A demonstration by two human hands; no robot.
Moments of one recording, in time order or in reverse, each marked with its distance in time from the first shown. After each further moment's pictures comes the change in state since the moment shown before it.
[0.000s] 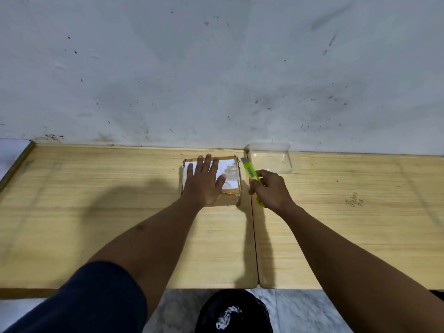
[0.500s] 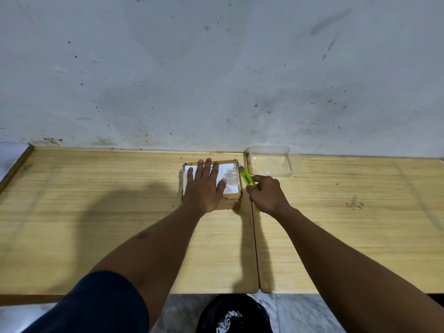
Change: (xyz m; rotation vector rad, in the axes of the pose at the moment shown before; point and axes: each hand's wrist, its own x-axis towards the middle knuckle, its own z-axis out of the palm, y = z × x) left_hand -0.001 0.002 0.005 -0.011 0.032 -0.012; right_hand 0.003 -0.005 0.009 -0.147 -0.013 -0.001
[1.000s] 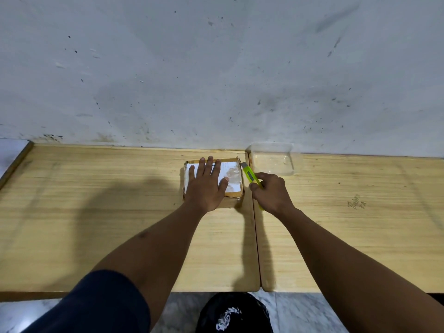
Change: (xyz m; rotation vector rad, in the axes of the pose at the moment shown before) left_hand 0.000 -0.001 0.001 0.004 0.018 0.007; right_hand -0.001 0.000 -0.001 -0.005 0.068 -0.027
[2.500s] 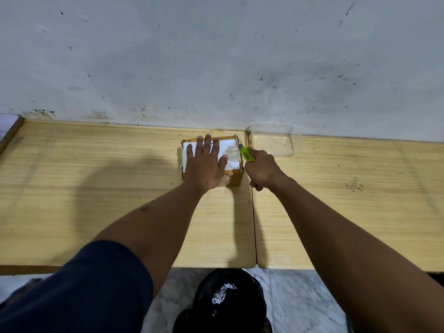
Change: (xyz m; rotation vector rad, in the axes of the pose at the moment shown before) left_hand 0.003 0.006 0.001 0.031 0.002 -0.045; right_hand -0.006 -0.047 -0.005 -0.001 -0.256 0.199
